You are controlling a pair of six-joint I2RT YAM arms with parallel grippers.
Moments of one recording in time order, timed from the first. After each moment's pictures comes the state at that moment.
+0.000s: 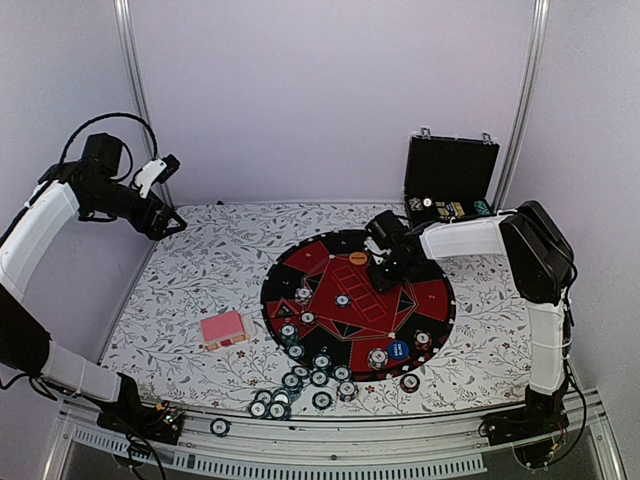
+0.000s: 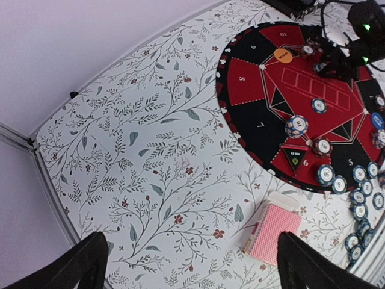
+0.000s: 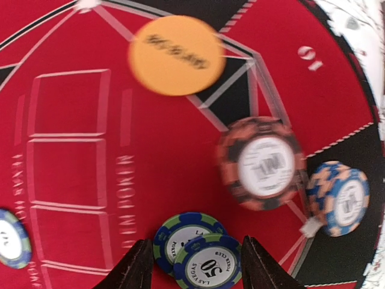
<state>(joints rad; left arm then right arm) -0.02 1.32 1.41 -0.96 0.40 0.55 0.68 2.10 1.44 -0.42 0.22 0.09</state>
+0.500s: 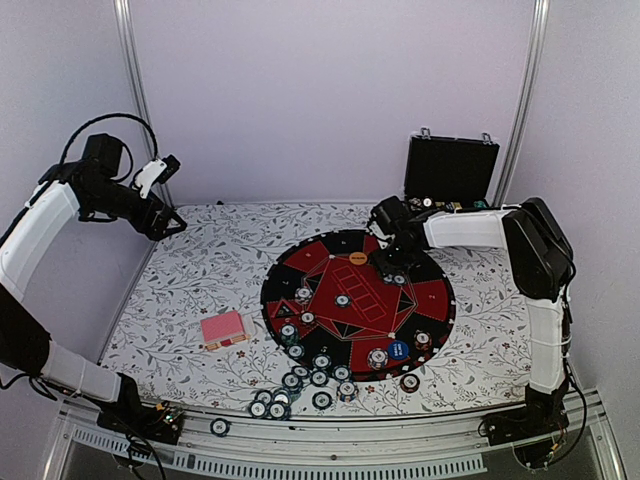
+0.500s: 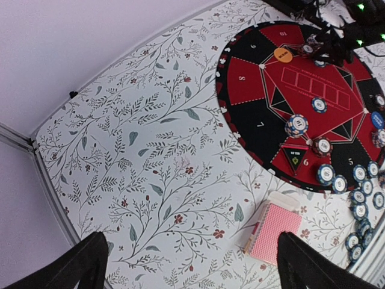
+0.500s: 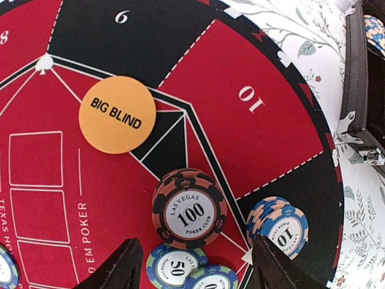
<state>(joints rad) -0.02 1.32 1.41 -0.96 0.40 0.55 0.62 2.12 1.53 -0.44 0.28 0.06</state>
